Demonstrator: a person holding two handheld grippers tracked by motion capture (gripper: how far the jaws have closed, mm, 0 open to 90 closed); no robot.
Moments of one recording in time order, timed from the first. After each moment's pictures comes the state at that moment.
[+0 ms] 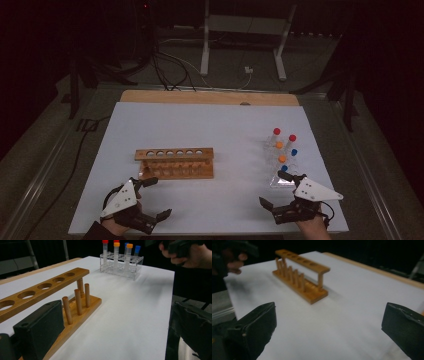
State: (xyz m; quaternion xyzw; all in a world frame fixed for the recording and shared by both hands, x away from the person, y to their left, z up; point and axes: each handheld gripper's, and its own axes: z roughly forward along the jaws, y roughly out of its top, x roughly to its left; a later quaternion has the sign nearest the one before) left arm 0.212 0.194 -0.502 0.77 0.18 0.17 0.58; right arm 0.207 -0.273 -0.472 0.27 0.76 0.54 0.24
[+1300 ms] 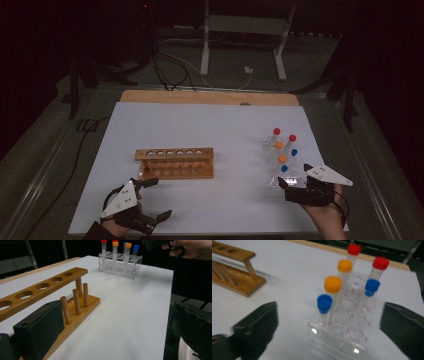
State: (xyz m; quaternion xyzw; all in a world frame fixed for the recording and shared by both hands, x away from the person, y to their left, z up) left arm 0.211 0.193 -0.502 0.78 0.18 0.16 0.58; right arm 0.227 -0.302 -0.462 0.46 0.73 0.41 0.30
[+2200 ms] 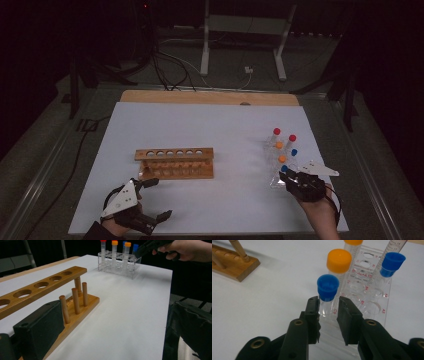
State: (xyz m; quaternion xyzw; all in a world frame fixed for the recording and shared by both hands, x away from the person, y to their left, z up) left arm 0.212 0.194 -0.503 0.78 0.18 0.16 0.58; right arm 0.246 -0.295 -0.474 0.48 0.75 0.37 0.26
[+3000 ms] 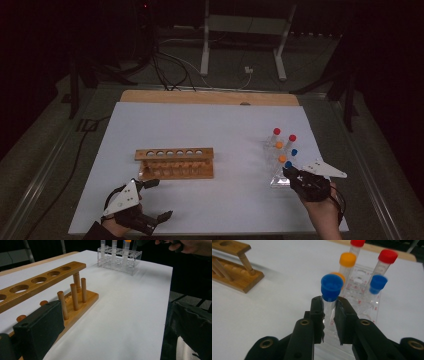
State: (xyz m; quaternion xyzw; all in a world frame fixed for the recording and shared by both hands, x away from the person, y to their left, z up) left arm 0.213 0.192 -0.503 0.79 0.19 0.15 0.57; right arm 0.236 -0.295 -0.454 0.46 0.74 0.39 0.29
